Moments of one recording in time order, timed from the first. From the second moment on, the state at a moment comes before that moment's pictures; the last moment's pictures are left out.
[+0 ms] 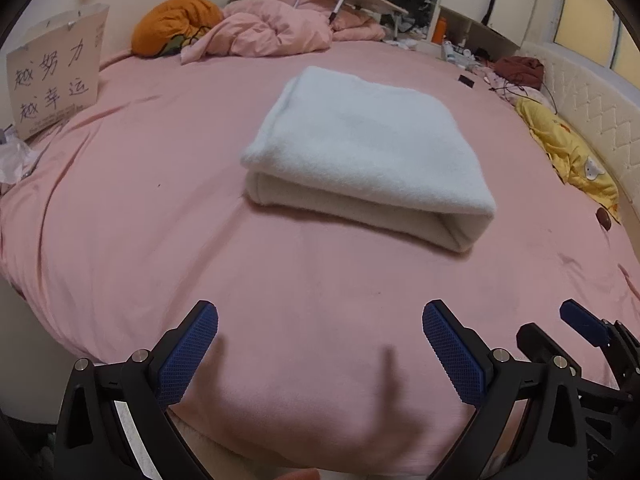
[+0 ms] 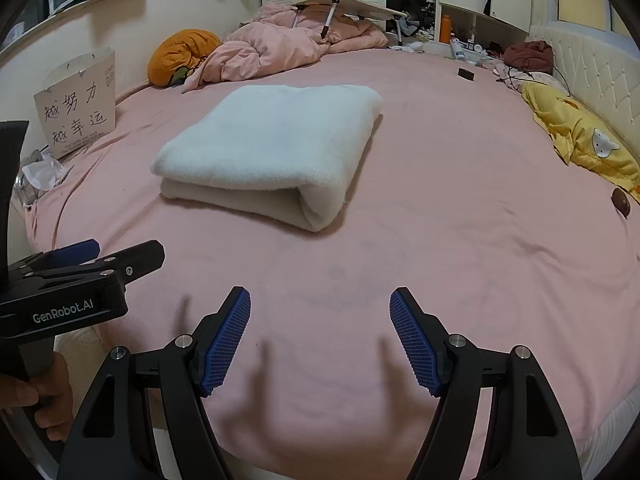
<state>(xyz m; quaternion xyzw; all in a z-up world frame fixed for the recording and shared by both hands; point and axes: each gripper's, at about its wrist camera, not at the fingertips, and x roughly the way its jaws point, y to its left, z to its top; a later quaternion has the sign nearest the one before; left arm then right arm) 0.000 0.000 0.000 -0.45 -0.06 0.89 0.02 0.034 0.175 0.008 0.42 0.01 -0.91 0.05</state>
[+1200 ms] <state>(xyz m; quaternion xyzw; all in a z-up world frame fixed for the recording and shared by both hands) 0.015 -0.112 -0.032 -0.43 -0.32 0.85 0.05 -0.146 0.051 0.011 0.43 0.06 -0.86 0.25</state>
